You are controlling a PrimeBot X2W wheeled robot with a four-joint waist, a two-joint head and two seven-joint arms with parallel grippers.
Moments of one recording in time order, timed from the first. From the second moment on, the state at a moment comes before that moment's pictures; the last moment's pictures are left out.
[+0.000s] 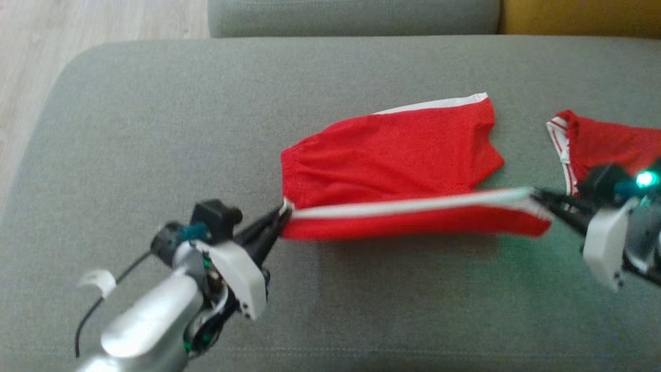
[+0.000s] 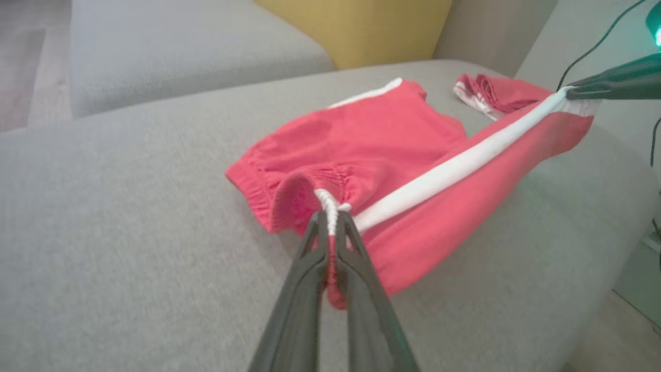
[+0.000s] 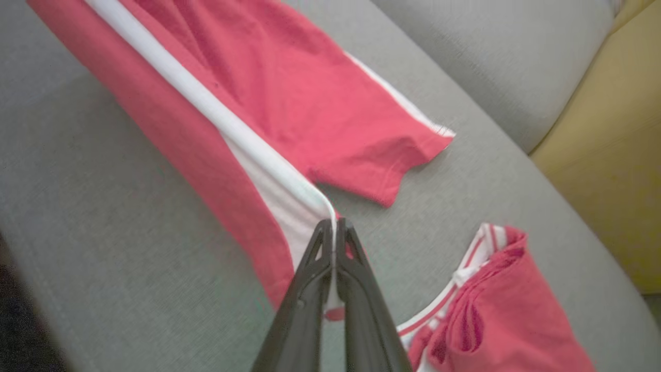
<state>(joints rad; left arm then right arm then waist) -0.46 0.38 -0.93 0.36 -0.68 -0.03 -0.12 -0.75 -0.96 1.30 0.26 0.73 0.13 0.06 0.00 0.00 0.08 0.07</state>
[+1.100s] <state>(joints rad) -0.89 0.17 -0.88 0.63 -0.65 -0.02 -0.15 -1.18 -0.94 1.29 0.40 0.61 0.13 0.10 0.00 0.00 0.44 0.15</state>
